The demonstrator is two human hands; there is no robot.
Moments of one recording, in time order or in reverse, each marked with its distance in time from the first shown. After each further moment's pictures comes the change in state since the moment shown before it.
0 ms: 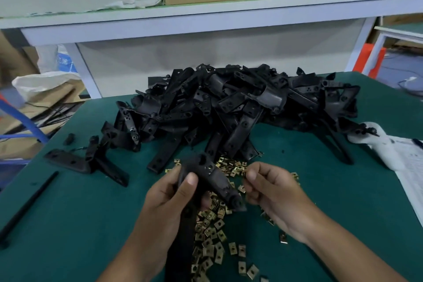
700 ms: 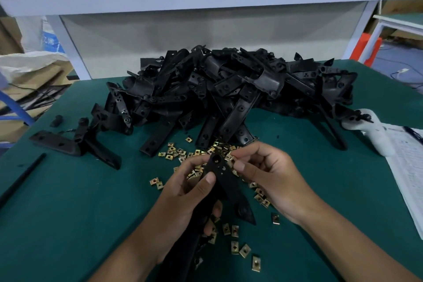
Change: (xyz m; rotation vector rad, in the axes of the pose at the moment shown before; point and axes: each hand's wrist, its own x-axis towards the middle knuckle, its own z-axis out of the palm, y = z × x) left_hand 0.000 -0.025 0.012 -0.169 -0.181 -0.197; right_hand -0.006 -0.004 0.003 -0.160 0.017 -0.156
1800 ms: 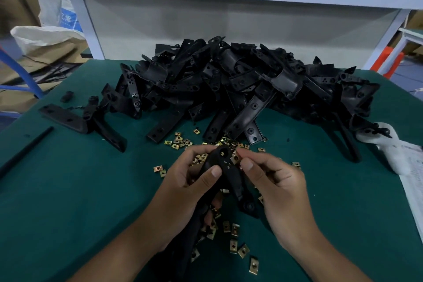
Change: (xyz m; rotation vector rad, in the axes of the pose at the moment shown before) left_hand -0.002 -0.003 0.001 0.123 0.097 0.120; right_hand -0.017 0.001 0.029 0.041 0.253 -0.033
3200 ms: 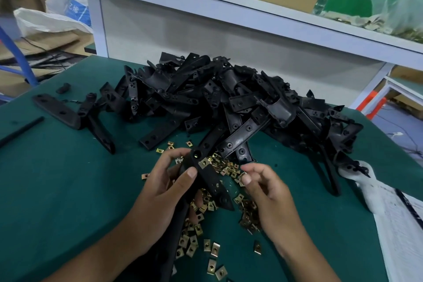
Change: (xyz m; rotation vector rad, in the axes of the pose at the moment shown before) left_hand 0.006 -0.005 -0.001 -0.215 0.137 0.140; right_hand 0.032 0.012 -0.042 -0.571 -0.092 0.045
